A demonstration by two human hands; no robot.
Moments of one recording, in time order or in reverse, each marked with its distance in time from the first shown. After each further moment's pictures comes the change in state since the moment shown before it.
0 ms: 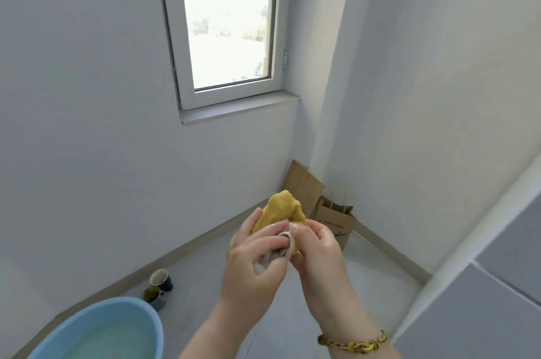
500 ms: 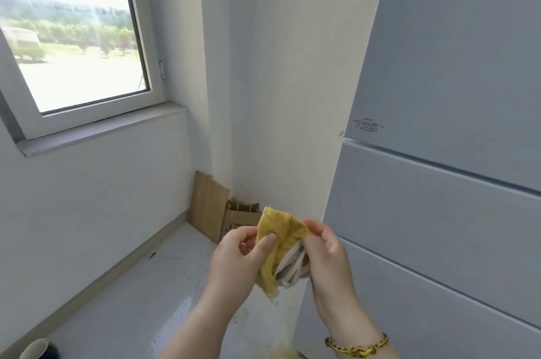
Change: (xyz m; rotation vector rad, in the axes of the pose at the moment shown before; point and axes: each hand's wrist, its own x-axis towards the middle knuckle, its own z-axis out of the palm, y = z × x) left_hand -0.016 0.085 0.211 0.002 -0.293 -0.216; right_hand -0.058 -0.082 -0.235 -0.097 0.361 -0.233
